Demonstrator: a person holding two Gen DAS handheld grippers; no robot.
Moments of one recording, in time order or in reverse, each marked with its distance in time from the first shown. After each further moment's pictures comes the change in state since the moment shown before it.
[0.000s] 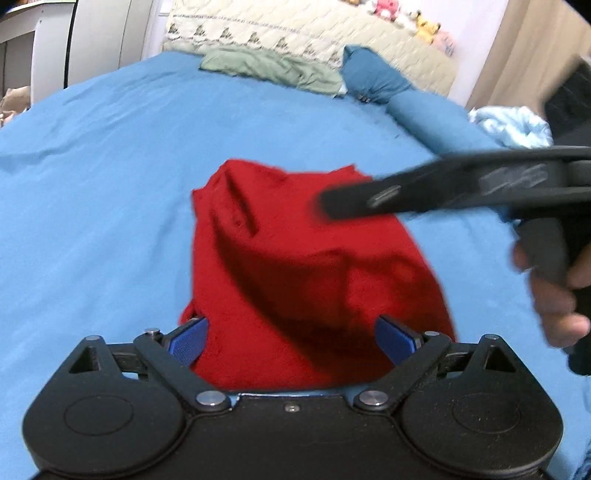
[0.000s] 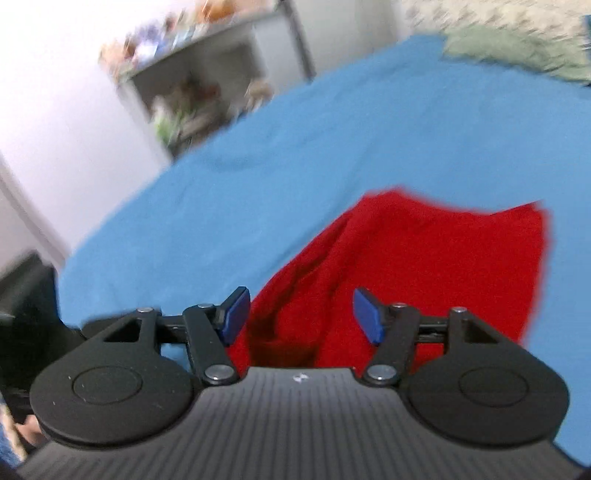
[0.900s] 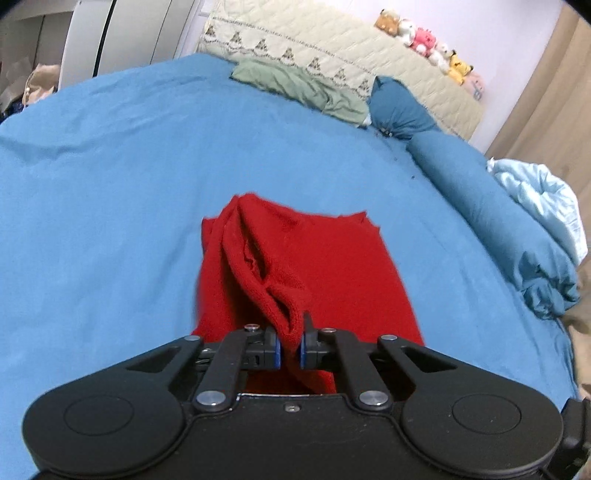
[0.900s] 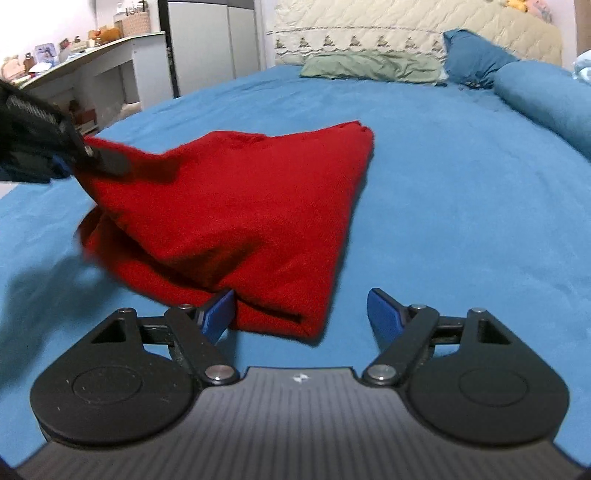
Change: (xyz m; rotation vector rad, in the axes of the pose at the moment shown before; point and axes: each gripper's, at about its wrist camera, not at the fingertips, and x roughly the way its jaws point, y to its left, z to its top) left arm -0.008 0.009 0.033 -0.151 -0.046 0.008; right arm -0.005 0.001 -0.171 0.074 -0.147 -0.455
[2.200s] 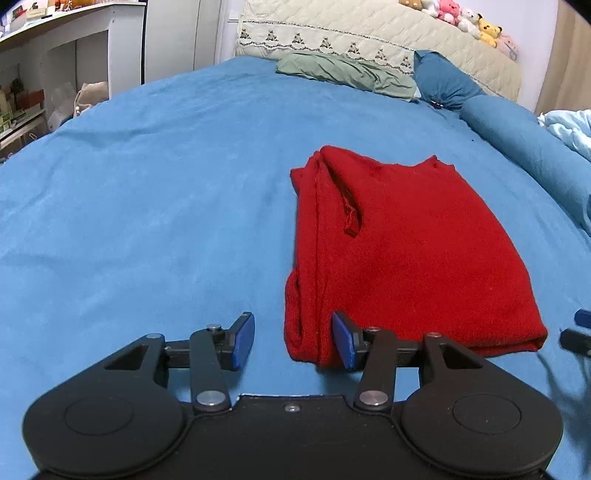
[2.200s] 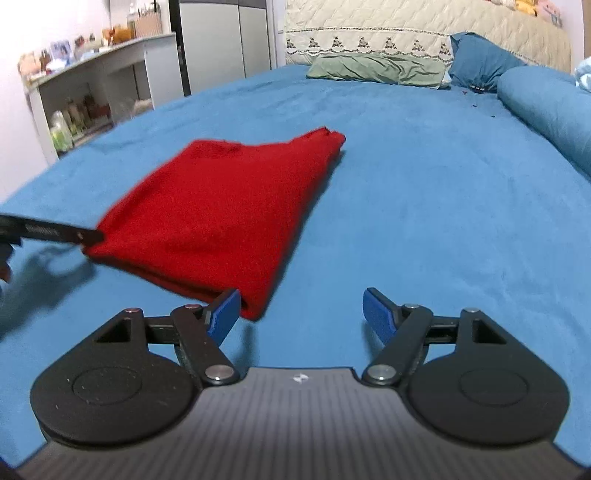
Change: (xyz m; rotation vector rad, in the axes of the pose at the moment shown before) left arm 0.005 0.021 -0.057 0.112 0.006 0.265; right arm -0.044 -0.061 0.016 -0.026 0.026 0.076
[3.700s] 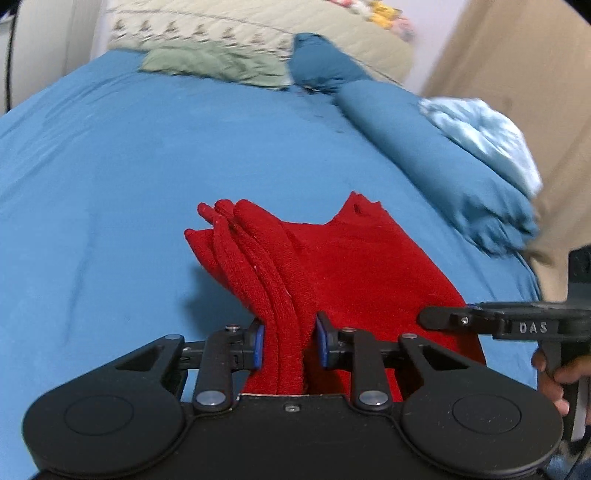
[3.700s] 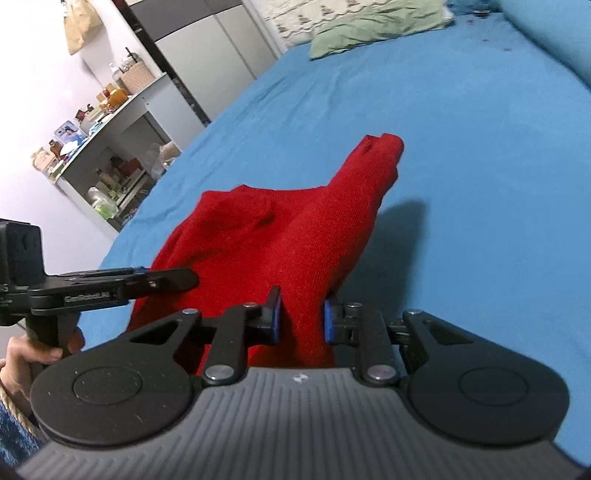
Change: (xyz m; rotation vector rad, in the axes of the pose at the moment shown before) left arm -0.037 -0.107 0.087 0.136 0.103 -0.401; right arm -0.036 -0.061 0.097 0.301 0.145 0.216
